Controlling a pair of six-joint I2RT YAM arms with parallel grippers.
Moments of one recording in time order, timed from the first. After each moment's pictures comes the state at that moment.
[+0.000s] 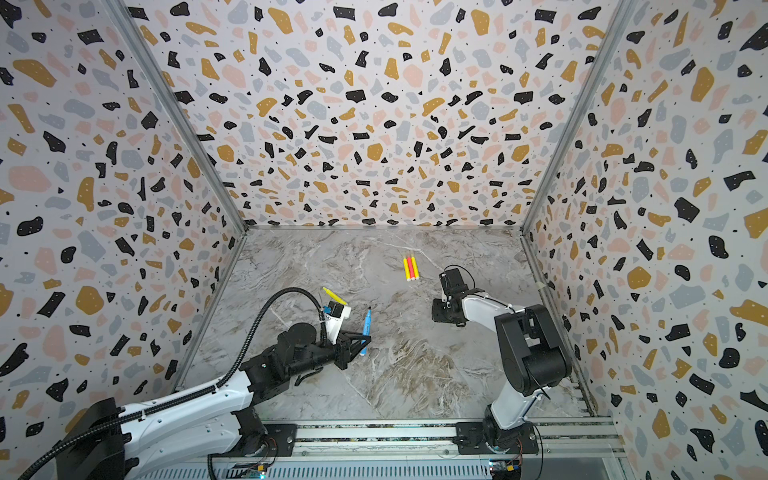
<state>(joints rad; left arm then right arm) -0.88 0.98 0.43 0.21 0.18 -0.56 0.33 1.68 0.91 -0.37 -0.03 0.33</state>
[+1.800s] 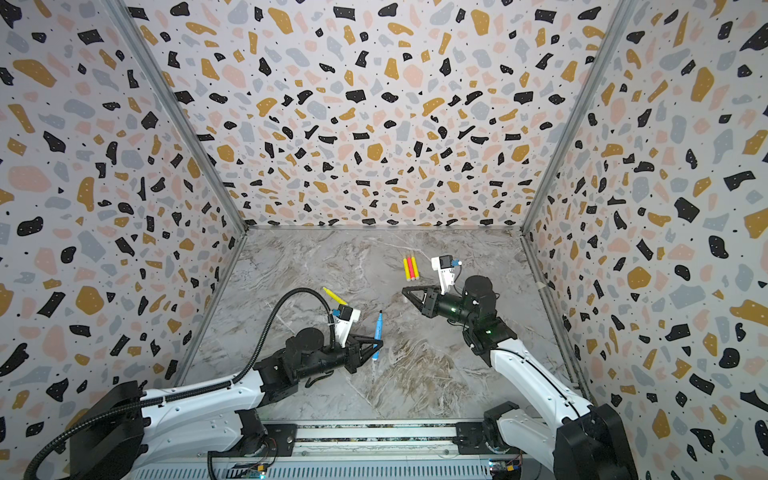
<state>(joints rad) -0.97 1.10 0.41 0.43 0.20 -0.68 0.40 1.05 0.60 0.32 -0.71 0.72</state>
